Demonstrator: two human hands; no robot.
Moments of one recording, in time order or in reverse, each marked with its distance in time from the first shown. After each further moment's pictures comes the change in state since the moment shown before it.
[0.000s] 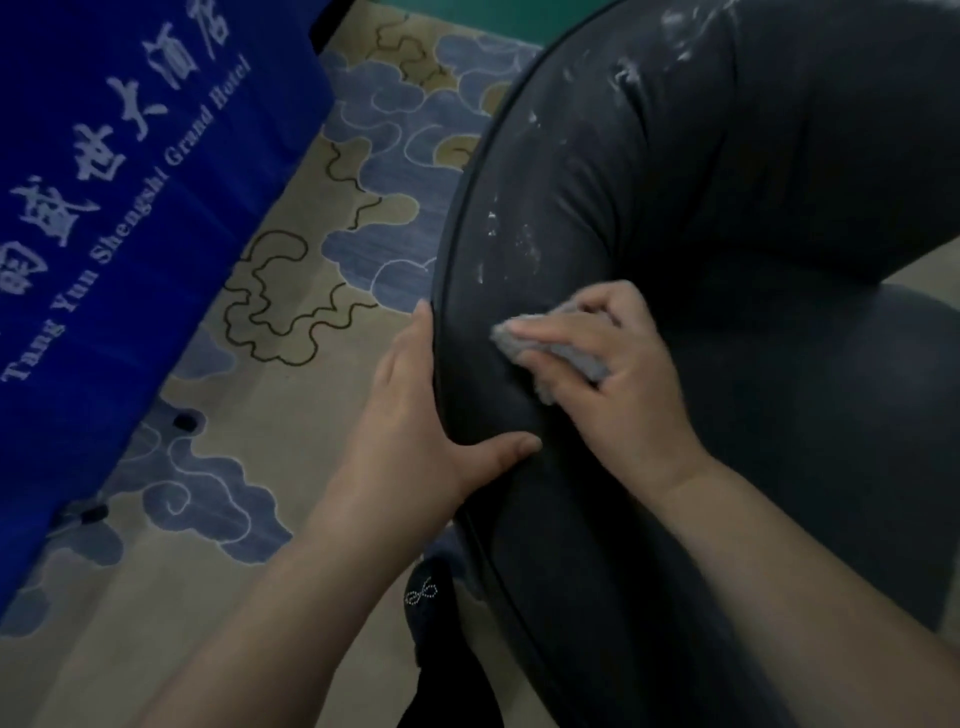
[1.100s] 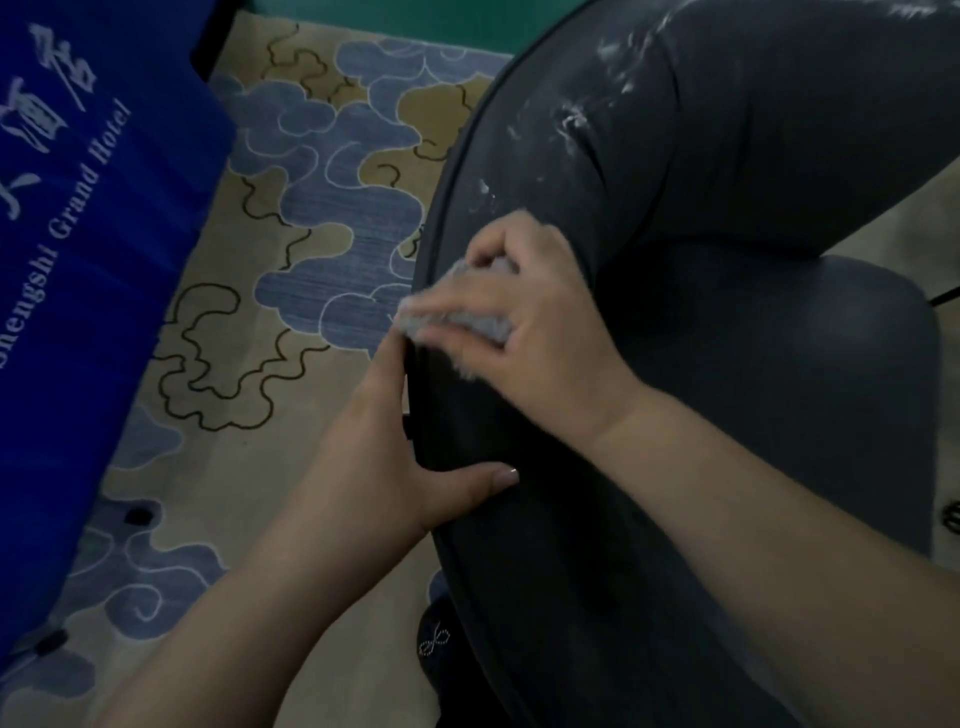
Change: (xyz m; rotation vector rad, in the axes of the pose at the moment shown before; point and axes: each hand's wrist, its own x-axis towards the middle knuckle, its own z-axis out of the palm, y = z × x) left_hand 0.086 0.000 -0.036 -0.079 -0.275 0.129; right_hand 0.105 -0.016 0.029 -0.219 0.013 -0.159
